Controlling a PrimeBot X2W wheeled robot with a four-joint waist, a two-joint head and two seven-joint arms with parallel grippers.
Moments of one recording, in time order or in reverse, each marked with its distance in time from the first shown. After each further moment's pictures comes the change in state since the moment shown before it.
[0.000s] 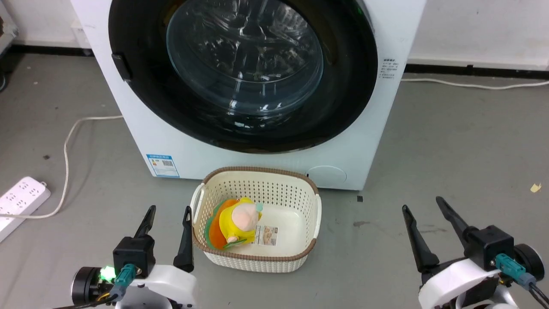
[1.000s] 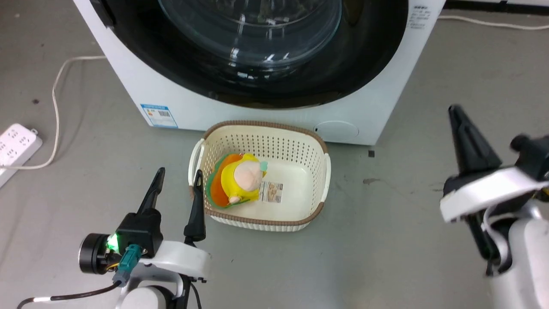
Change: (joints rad) left arm -0.096 0.000 -0.057 -0.035 -0.020 0.021 -0.062; right arm -0.317 -0.078 0.001 0.057 0.212 0.000 0.023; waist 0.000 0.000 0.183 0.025
